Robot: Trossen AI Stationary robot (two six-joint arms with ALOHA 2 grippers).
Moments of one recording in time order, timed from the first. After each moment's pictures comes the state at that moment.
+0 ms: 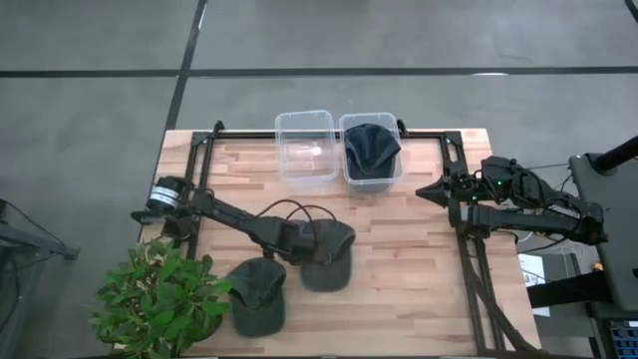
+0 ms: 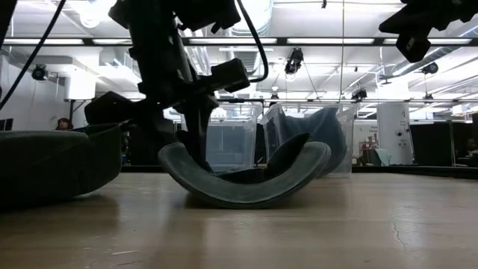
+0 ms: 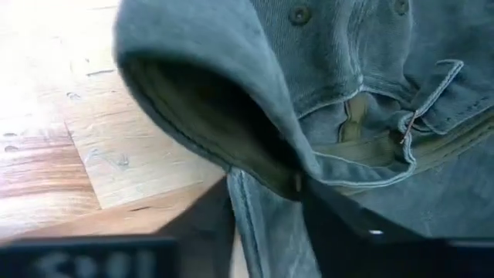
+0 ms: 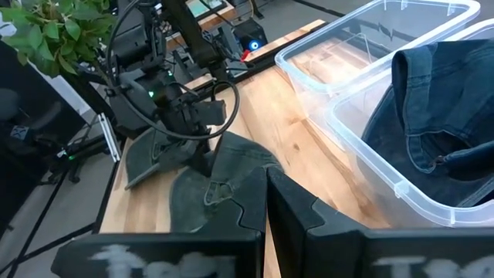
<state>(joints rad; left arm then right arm) -0.23 1.83 1.22 -0.58 -0.07 -1.63 -0.23 0.37 0.61 -0.54 -0.17 0.39</state>
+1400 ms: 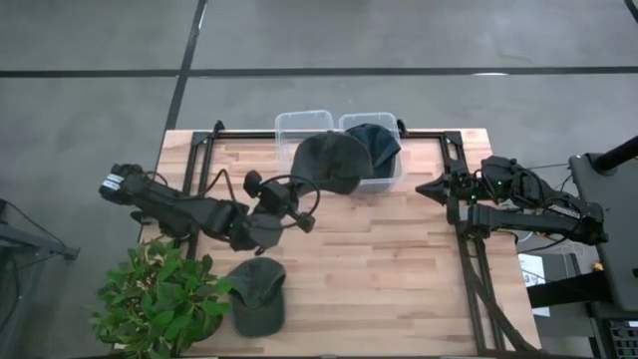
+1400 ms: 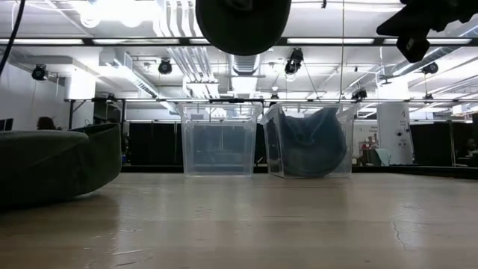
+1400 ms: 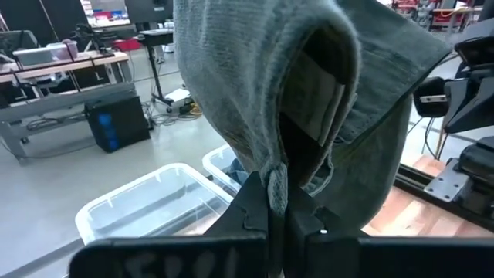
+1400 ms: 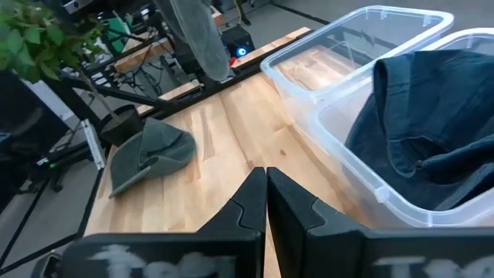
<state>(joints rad) -0.34 1.43 1.33 -0.30 -1.23 -0.42 -0.23 0.37 0.61 -0.54 -0.11 0.38</state>
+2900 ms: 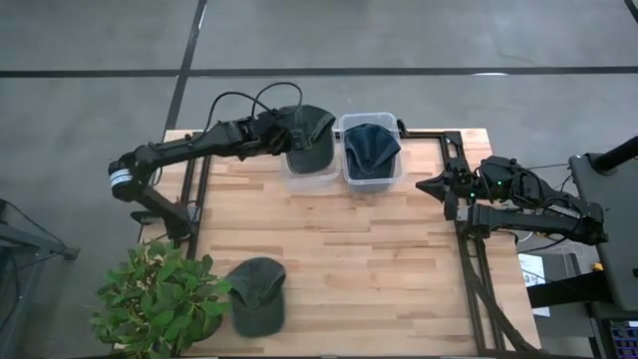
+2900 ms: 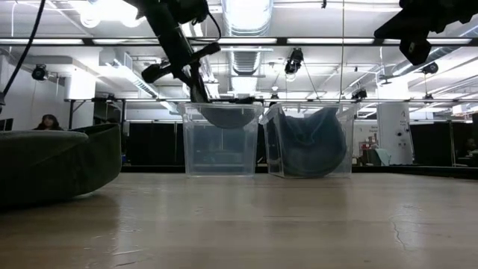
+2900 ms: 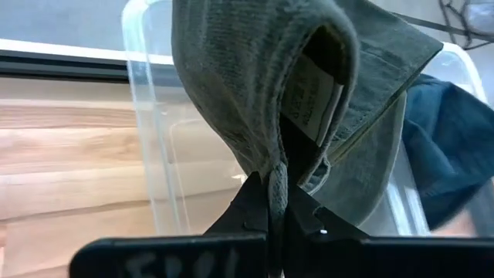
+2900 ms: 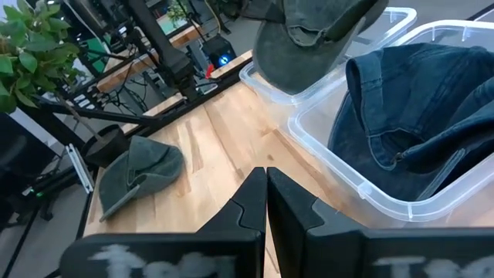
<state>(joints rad) 0.44 1.47 1.32 -0.67 -0.32 -1.01 -0.23 0.37 0.61 -0.54 -0.04 0.47</state>
